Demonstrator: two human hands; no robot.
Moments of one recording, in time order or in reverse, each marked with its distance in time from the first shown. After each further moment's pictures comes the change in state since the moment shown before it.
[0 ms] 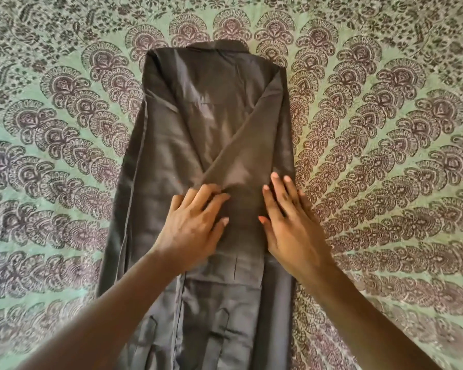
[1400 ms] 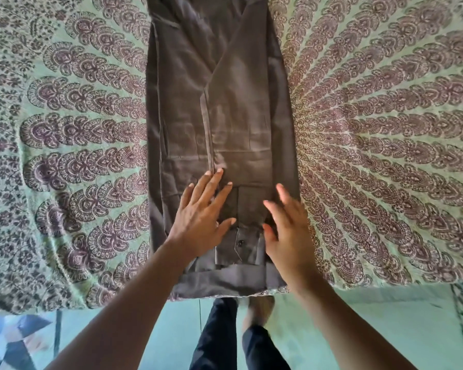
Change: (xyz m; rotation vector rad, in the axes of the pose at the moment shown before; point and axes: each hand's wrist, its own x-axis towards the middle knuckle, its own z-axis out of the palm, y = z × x) left_hand -0.251 0.051 -0.015 -0.020 -0.256 0.028; right_hand -0.273 -0.173 0.006 0.541 0.189 0.332
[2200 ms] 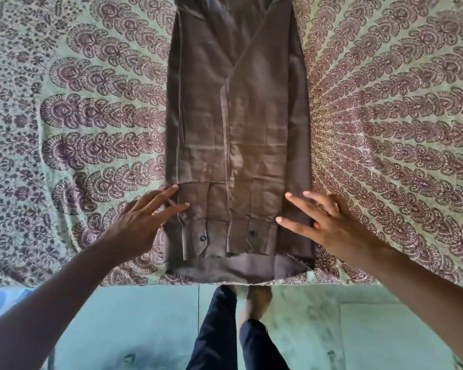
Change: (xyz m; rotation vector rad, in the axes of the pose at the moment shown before) left_hand -0.092 -0.116 -0.046 0.146 -0.217 0.016; right_hand 0.022 0.066 -0.075 -0.740 -0.520 -0.685
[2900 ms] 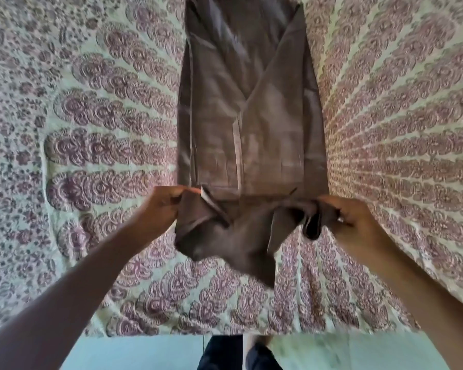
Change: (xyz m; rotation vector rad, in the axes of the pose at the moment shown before) left_hand 0.104 -0.013 -0.075 -1.186 0.119 -0.296; right_hand 0.084 0.031 -0.080 1.294 0.244 0.514
